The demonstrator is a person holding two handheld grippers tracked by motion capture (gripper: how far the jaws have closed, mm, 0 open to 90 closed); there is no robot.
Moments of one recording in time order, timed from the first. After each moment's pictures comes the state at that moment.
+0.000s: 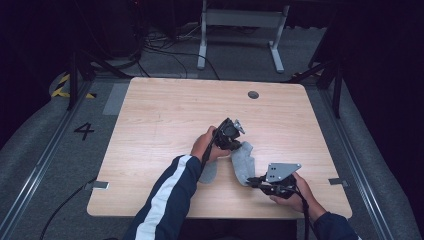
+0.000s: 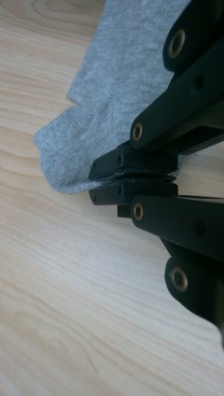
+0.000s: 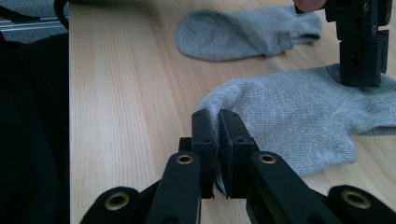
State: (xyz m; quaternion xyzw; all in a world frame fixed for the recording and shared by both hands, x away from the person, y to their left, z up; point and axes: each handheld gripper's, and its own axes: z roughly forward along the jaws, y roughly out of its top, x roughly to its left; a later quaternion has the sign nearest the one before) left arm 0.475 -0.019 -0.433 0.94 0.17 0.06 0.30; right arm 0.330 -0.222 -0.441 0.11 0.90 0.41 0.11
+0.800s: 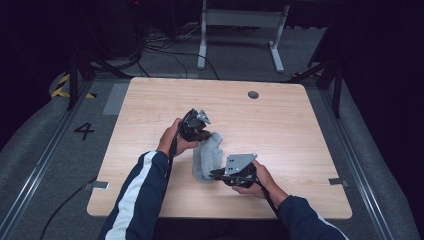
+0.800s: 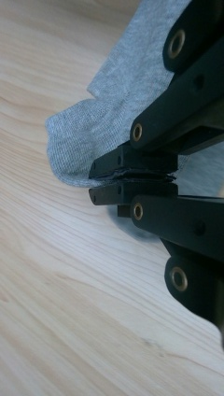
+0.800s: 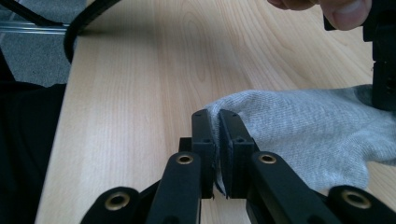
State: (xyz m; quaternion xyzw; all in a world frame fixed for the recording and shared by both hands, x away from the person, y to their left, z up) left arm 0.483 0.084 -0.422 0.92 0.22 0.09 0.30; right arm 0.356 -0.117 -0.435 0.04 0.90 0.43 0.11
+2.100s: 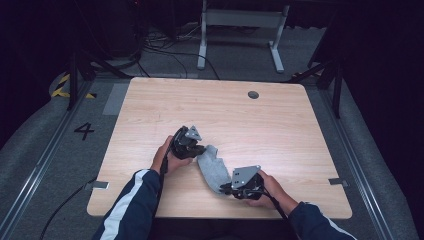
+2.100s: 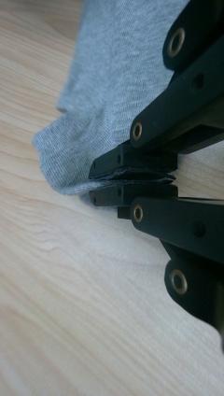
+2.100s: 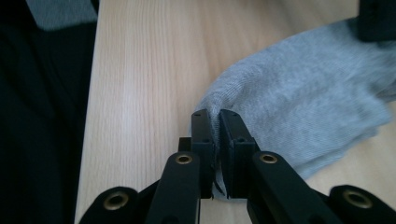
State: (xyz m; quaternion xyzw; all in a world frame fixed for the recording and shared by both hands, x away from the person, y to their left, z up) left arm 0.440 0.096 -0.456 0.91 0.23 0.08 0.33; right arm 0.333 -0.139 -0.459 0.03 0.93 0.36 0.07
